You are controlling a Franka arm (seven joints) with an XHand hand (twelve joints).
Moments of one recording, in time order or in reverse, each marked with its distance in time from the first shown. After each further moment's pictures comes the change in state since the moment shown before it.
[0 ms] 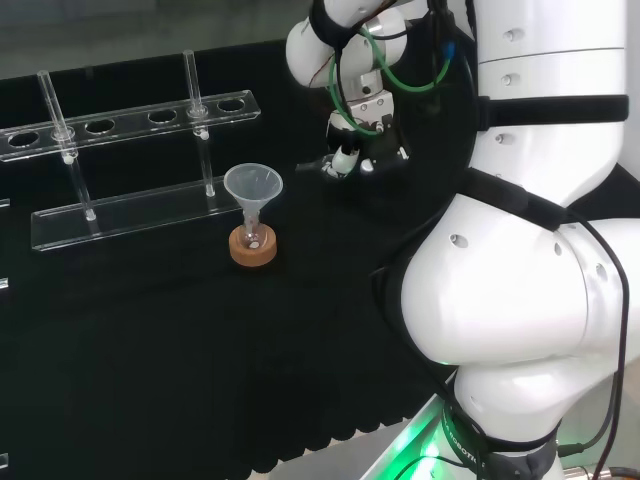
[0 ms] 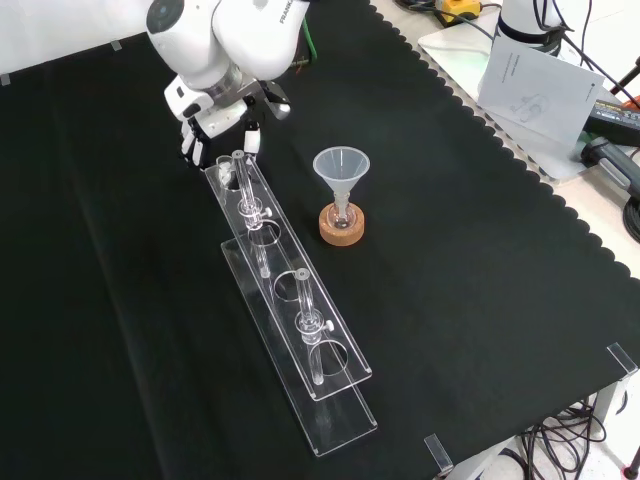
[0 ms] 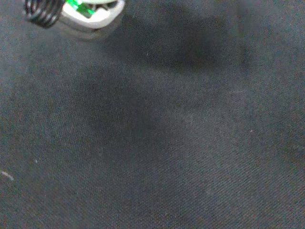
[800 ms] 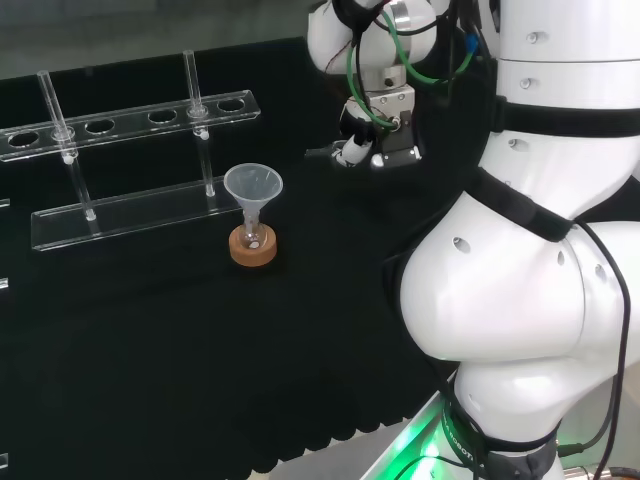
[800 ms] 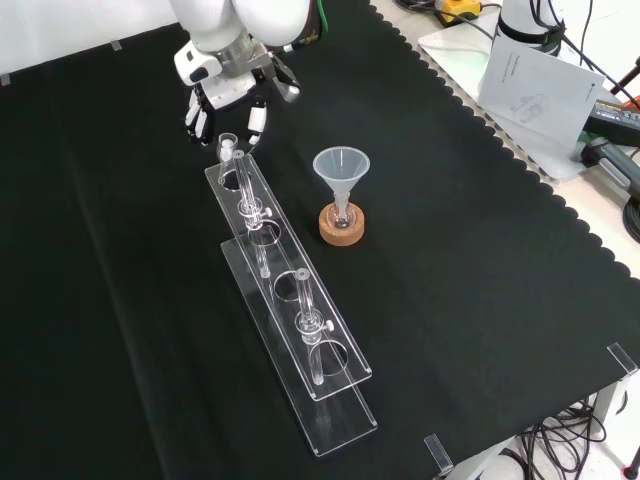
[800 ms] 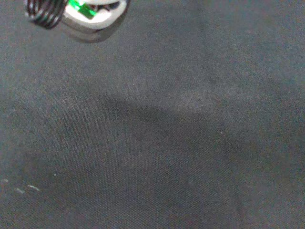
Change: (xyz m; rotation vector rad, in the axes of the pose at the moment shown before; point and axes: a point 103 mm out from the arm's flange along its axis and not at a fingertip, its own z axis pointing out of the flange) arm -0.016 -0.033 -0.016 -0.083 0.115 0.063
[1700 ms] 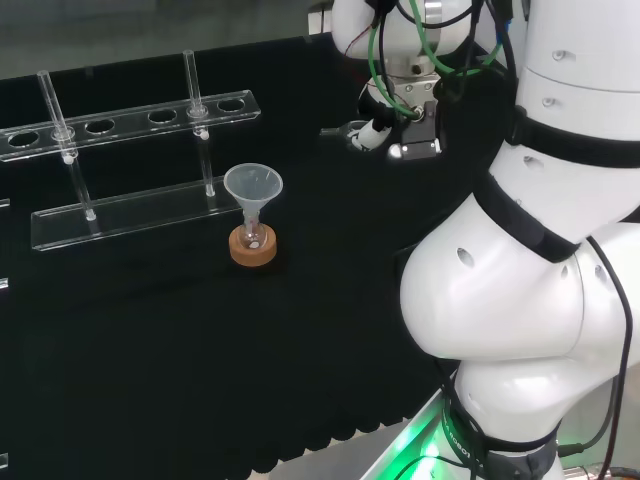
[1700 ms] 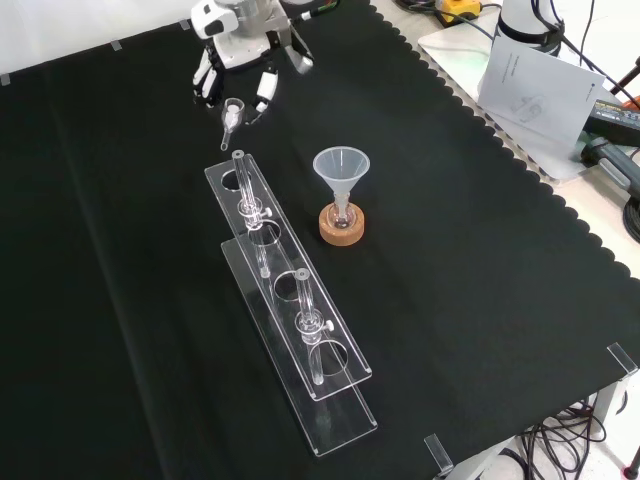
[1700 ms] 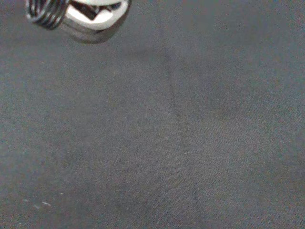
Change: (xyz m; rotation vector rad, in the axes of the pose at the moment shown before) arm -0.018 -0.045 -0.038 -0.107 0.051 0.047
